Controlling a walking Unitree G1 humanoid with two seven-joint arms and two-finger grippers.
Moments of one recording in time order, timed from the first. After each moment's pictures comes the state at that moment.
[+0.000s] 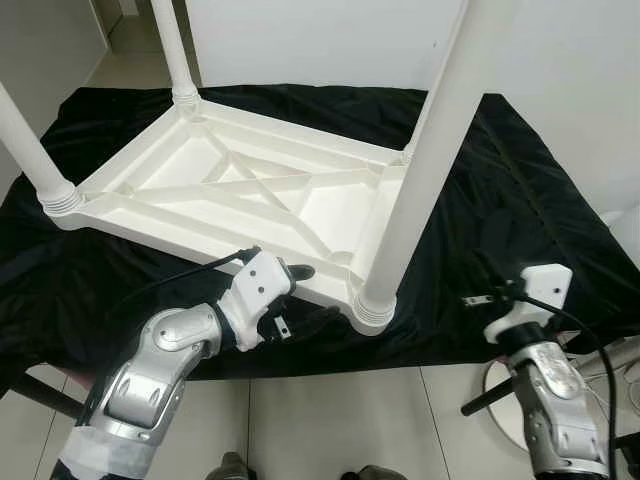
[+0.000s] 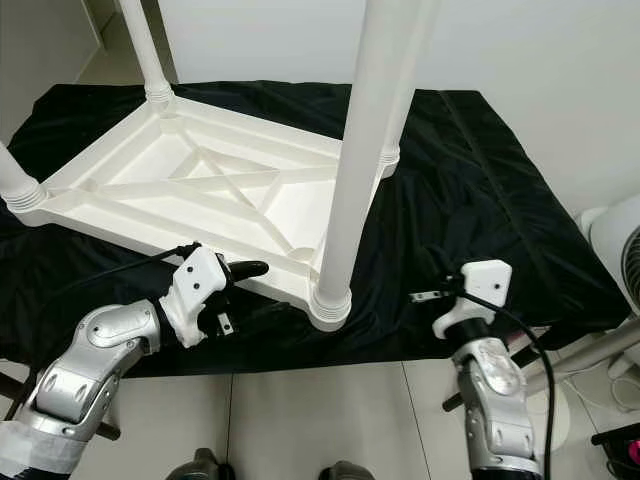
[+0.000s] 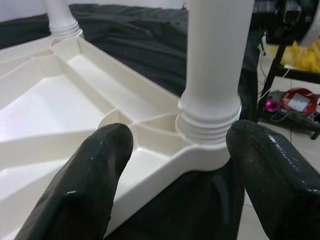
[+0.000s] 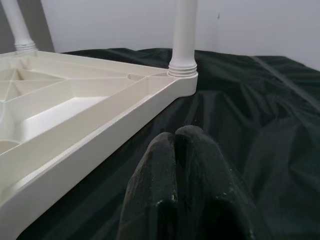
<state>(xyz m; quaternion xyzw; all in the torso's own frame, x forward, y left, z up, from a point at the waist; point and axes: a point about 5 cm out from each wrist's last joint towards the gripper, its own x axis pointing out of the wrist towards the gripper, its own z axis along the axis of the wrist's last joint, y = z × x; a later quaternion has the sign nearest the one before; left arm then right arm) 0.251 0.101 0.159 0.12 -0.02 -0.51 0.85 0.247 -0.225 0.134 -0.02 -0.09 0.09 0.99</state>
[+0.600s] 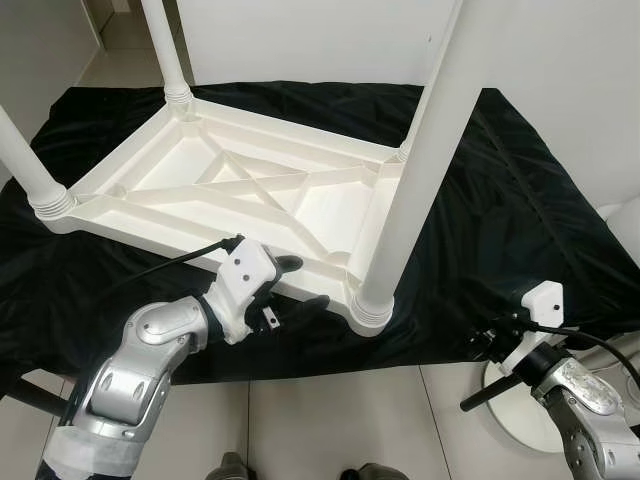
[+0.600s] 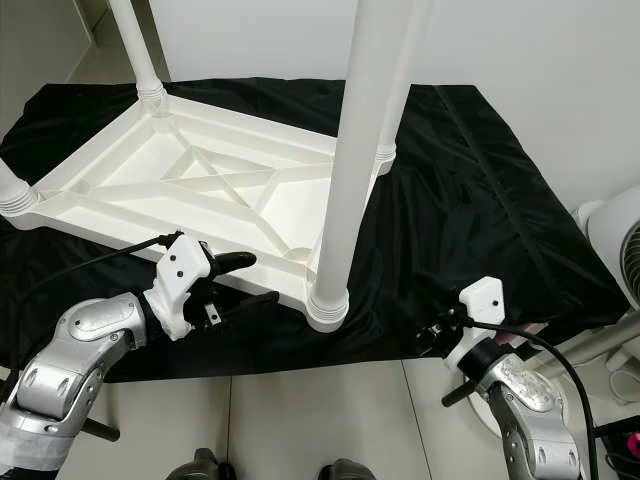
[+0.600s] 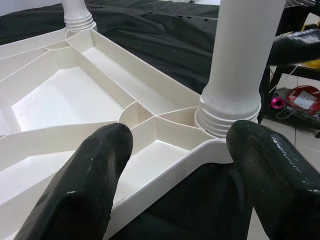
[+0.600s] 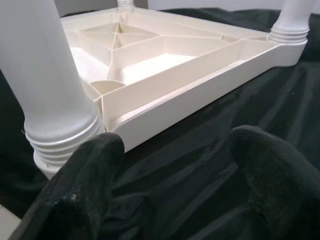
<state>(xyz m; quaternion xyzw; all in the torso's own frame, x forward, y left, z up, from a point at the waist) 0.253 0.115 0.166 0.12 0.00 -0.49 0.86 0.225 -0.219 0.133 -0.04 -0.01 0.29 0.95</state>
